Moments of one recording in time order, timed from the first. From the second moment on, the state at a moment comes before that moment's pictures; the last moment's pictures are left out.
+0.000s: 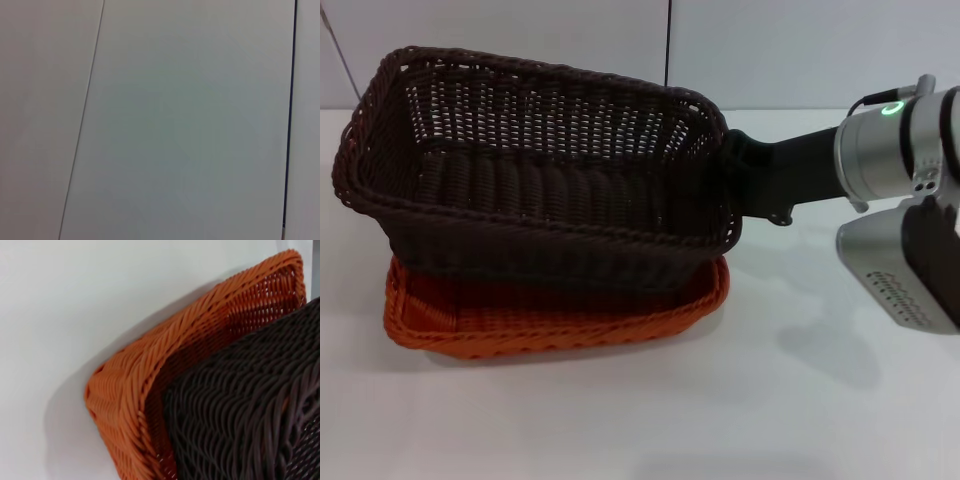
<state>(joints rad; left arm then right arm) -0.15 -2.07 -1.34 -0.24 2.45 1.36 -0.19 0.58 2.07 -1.45 -1.35 -2.24 -1.16 0.49</state>
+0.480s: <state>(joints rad) -0.15 -2.07 -1.34 -0.25 2.45 1.36 -0.19 0.59 2.07 -1.49 -1.33 -2.24 -1.13 0.52</state>
